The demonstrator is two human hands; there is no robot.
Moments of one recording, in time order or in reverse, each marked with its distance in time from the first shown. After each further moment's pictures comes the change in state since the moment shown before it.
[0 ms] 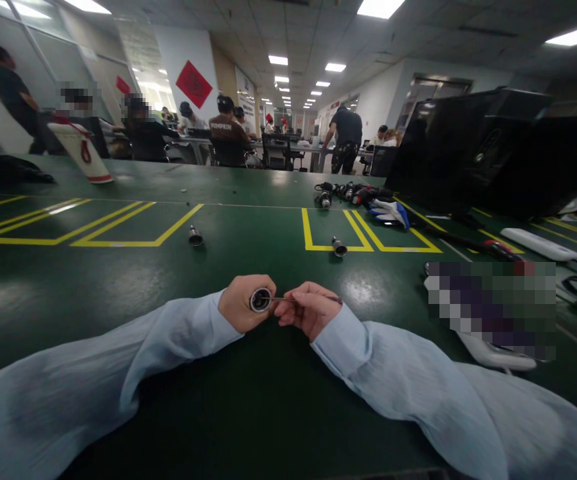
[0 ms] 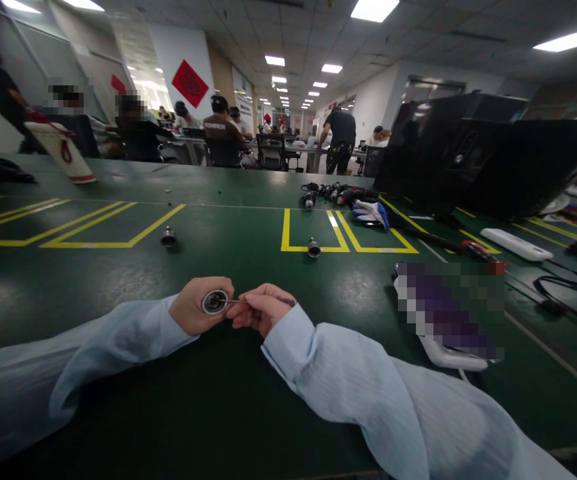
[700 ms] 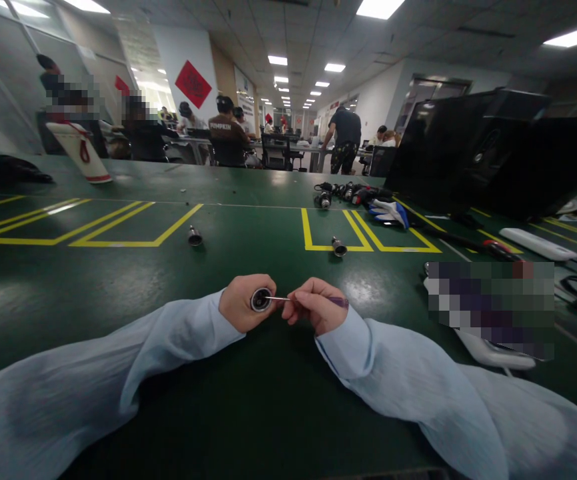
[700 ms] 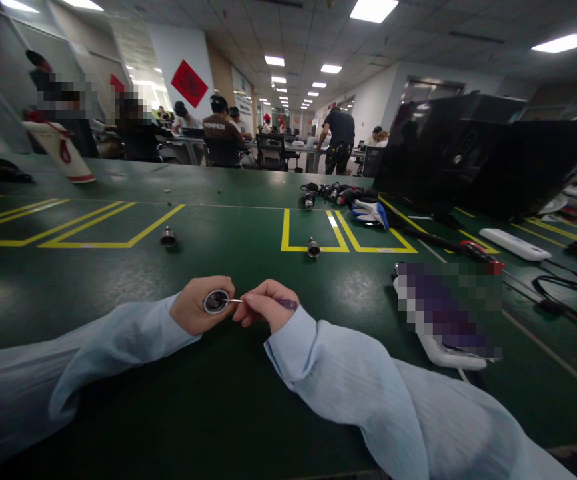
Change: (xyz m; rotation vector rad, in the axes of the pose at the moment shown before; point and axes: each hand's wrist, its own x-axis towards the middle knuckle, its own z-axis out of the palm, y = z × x) left_hand 0.001 0.000 0.000 0.015 0.015 -0.003; right_hand -0.002 -0.008 0.006 -0.238 0.104 -0.117
